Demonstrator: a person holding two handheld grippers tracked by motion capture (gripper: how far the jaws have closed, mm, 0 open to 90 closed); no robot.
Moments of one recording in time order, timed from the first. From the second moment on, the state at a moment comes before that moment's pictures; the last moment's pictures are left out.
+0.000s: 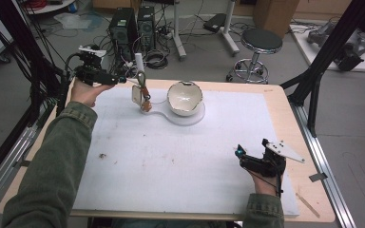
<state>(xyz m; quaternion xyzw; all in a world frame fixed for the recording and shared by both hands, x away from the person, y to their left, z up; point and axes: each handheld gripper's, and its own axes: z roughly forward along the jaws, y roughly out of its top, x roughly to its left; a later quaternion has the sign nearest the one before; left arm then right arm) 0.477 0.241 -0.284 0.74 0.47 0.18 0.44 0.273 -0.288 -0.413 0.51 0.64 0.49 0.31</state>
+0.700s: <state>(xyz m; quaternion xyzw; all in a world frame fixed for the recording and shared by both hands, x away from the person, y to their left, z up) 0.429 0.255 -0.287 0.73 0.45 0.20 0.47 0.273 -0.288 -0.413 0.51 0.64 0.49 0.31</state>
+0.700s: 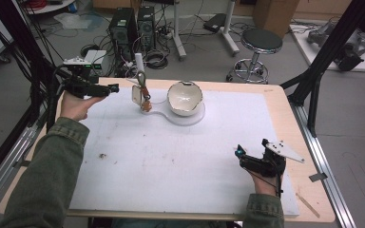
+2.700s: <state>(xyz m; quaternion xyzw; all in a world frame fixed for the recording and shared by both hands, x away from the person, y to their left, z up) 0.316 0.315 -0.375 0.67 0.49 0.29 0.48 0.271 -0.289 -0.413 0.51 0.63 0.49 0.31</state>
